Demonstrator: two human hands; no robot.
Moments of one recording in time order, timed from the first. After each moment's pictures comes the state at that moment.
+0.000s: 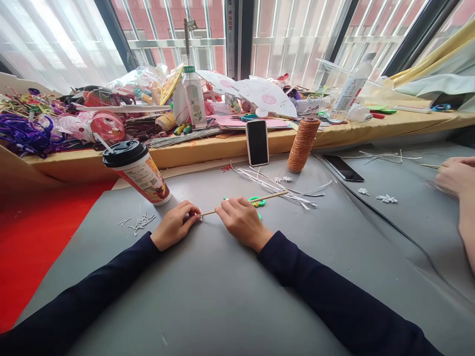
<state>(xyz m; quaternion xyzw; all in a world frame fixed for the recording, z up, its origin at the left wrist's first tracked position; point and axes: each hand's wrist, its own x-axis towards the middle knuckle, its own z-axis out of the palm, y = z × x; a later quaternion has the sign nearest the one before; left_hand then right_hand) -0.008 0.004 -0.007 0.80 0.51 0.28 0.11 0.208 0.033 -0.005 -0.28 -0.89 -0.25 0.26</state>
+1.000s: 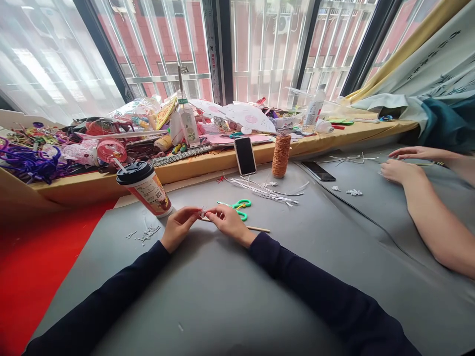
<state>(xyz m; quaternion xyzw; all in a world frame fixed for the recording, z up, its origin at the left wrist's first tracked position) 0.006 0.000 -0.002 0.66 0.42 0.53 0.34 0.179 0.019 0.002 -0.35 -0.77 0.33 0.41</state>
